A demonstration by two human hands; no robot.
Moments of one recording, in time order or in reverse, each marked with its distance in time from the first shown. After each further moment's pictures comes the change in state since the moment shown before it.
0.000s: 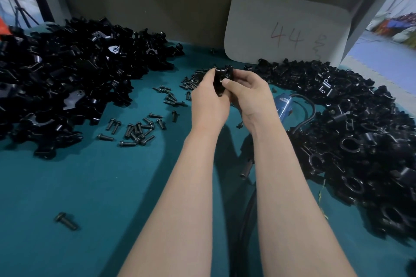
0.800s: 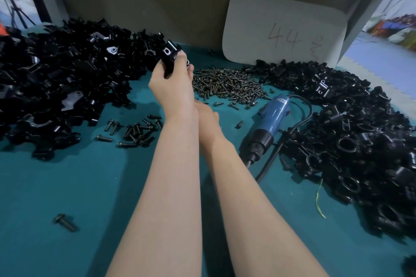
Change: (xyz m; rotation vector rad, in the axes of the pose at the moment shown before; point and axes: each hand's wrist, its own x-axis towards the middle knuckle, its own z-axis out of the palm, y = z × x) left_hand 0.012 0.023 -0.034 -0.904 0.436 -0.205; right_hand -0.035 0.026 0.057 -1.017 -0.361 -0.132
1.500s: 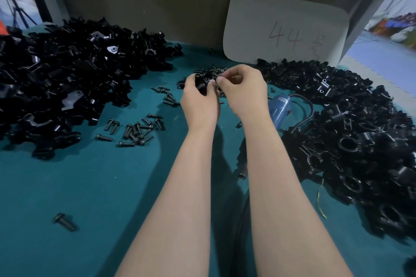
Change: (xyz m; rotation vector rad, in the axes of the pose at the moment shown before) left_hand -0.010 -0.041 -0.005 0.736 -0.169 0.133; right_hand 0.006 0.023 -0.066 0.345 0.465 0.086
